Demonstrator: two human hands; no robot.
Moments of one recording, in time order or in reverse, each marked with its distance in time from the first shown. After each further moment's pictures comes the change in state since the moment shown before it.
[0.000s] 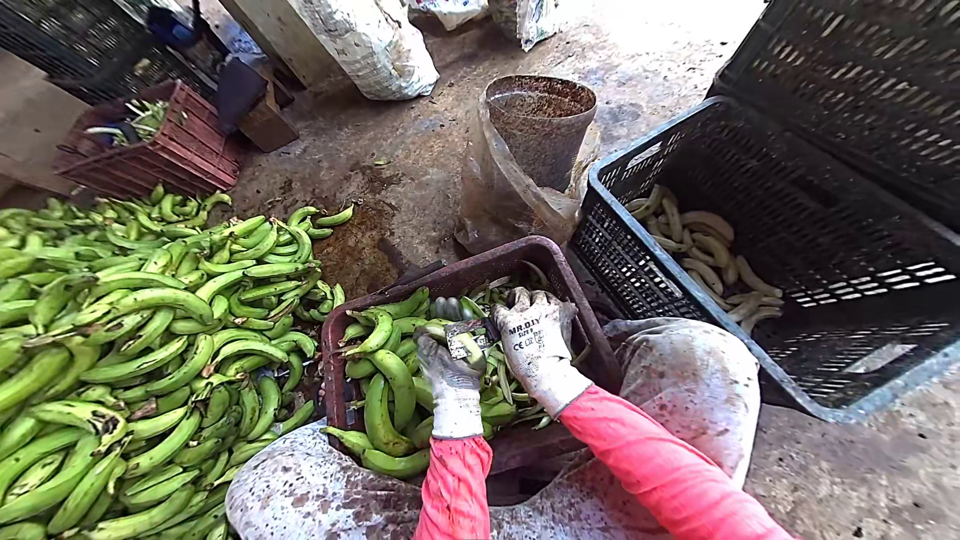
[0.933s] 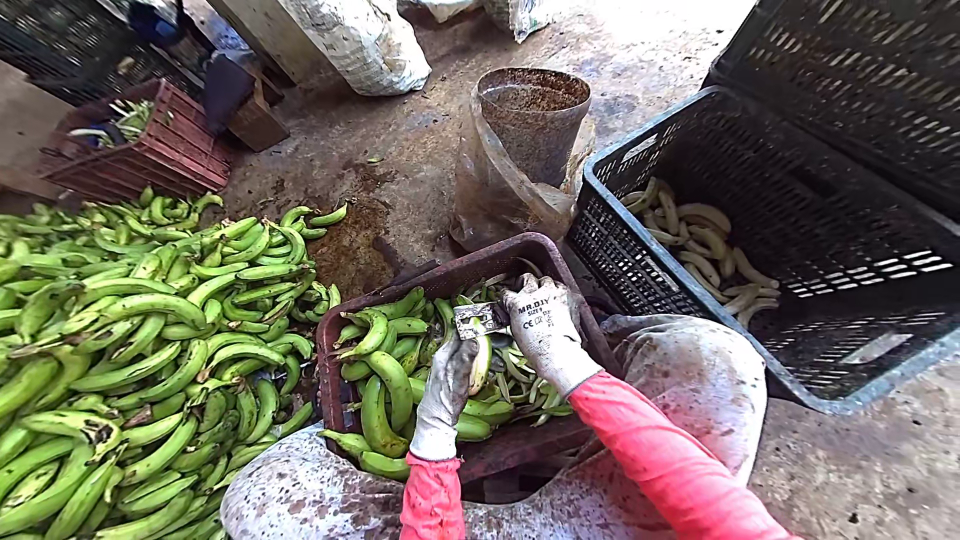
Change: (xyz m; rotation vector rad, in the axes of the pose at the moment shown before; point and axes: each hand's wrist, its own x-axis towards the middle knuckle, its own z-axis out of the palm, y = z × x) left_hand 0.000 0.013 -0.046 0.791 -0.682 0.142; right_hand 0.017 0.021 -0.009 -0.023 -0.132 0.061
